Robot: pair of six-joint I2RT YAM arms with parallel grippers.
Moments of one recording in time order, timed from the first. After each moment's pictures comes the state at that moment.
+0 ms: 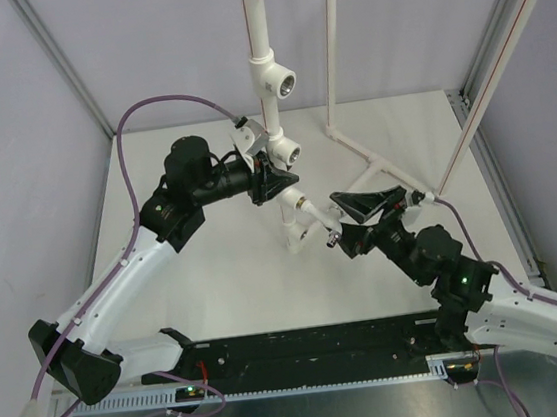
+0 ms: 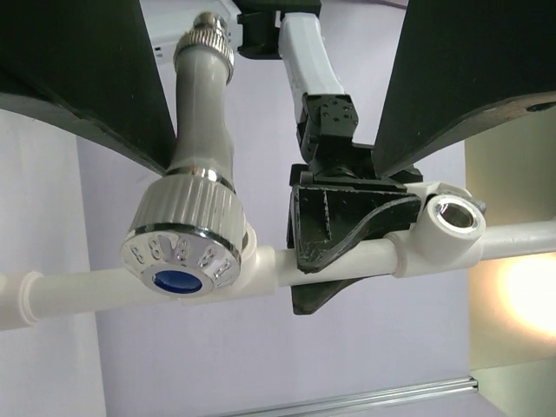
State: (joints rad) left arm -0.63 1.22 1.25 -0.19 0.59 0.03; right arm 1.03 0.66 0.54 0.20 0.41 1.72
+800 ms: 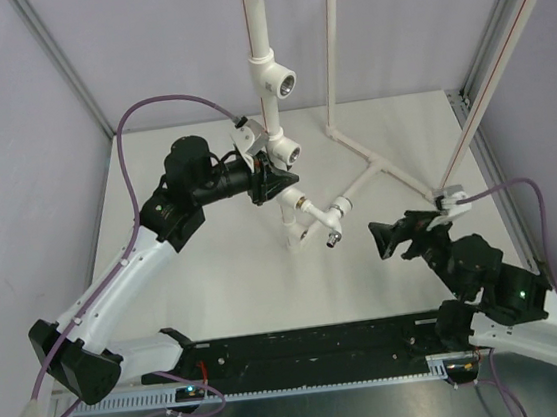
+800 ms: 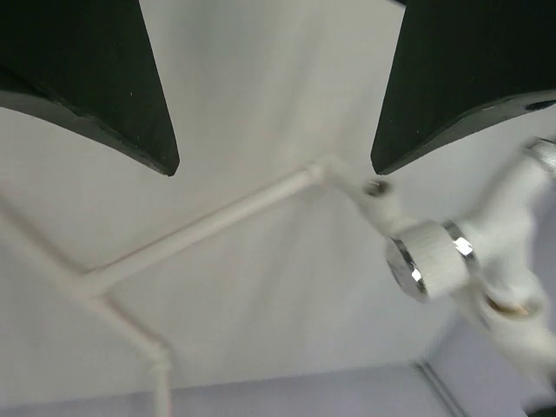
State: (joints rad) left arm -0.63 1.22 1.25 -0.19 0.59 0.03; right arm 1.05 0.33 0.64 -0.43 0.65 0.53
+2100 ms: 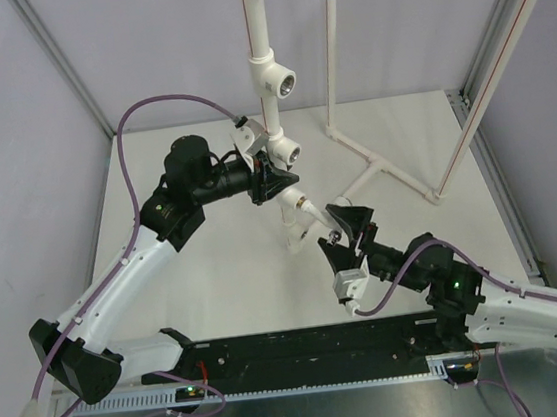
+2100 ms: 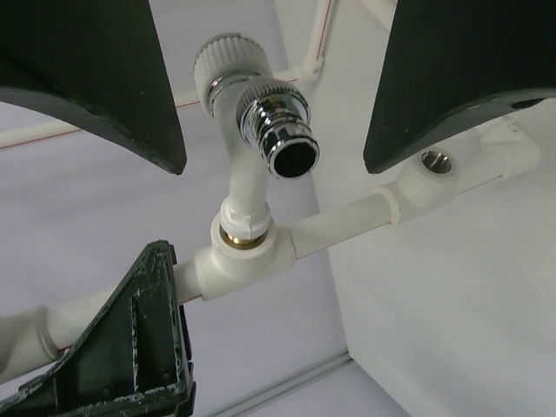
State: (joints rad) left arm -0.63 1.22 1.25 -0.18 0.61 0.03; right arm 1.13 0.65 0.49 0.24 0.06 -1.15
